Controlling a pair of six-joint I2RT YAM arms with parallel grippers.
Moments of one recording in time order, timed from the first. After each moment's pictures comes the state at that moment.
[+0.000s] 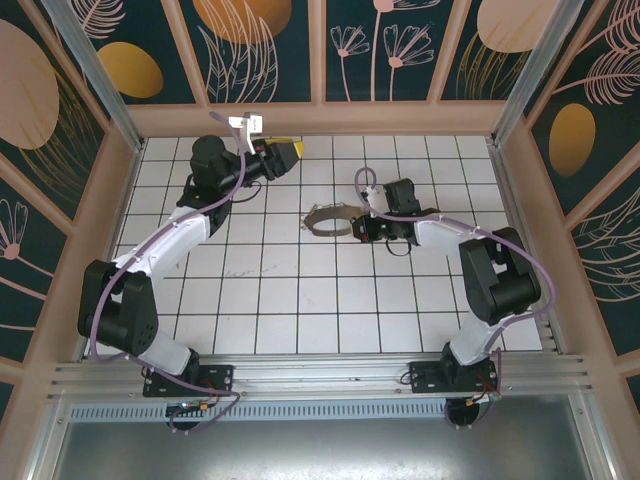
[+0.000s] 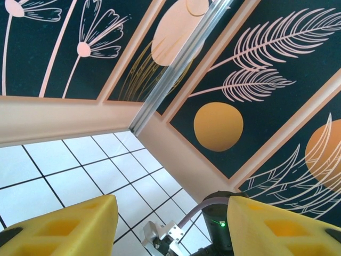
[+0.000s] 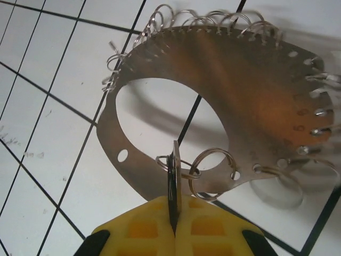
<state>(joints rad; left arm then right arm) -0.34 1.54 1.13 0.46 0.67 -0.65 0.39 1.70 0.95 -0.13 -0.49 0.18</state>
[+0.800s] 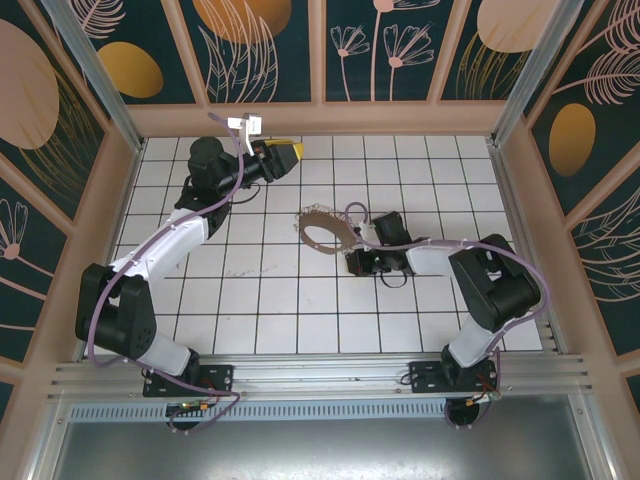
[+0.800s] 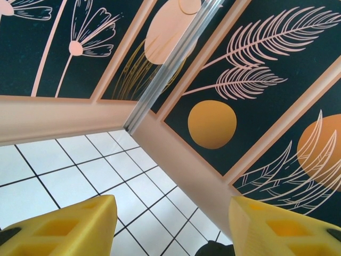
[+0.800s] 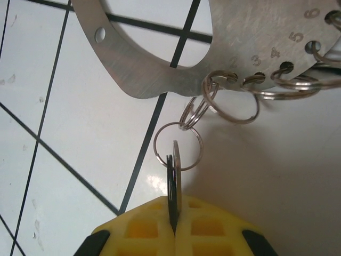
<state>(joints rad) -0.34 1.52 1.12 0.46 0.68 -0.65 0.51 1.67 0.71 -0.03 -0.47 0.30</state>
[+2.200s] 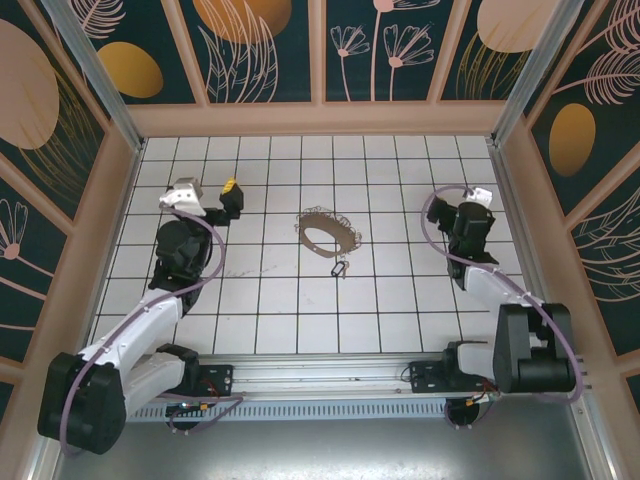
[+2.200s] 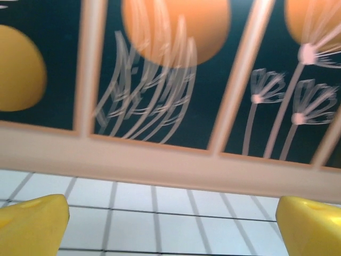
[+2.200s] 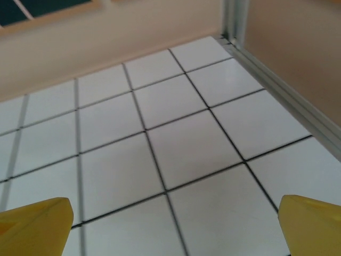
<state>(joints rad) -0.27 1.02 0.44 0.69 -0.18 -0.22 0.03 1.27 0.48 0.39 0.25 0.24</state>
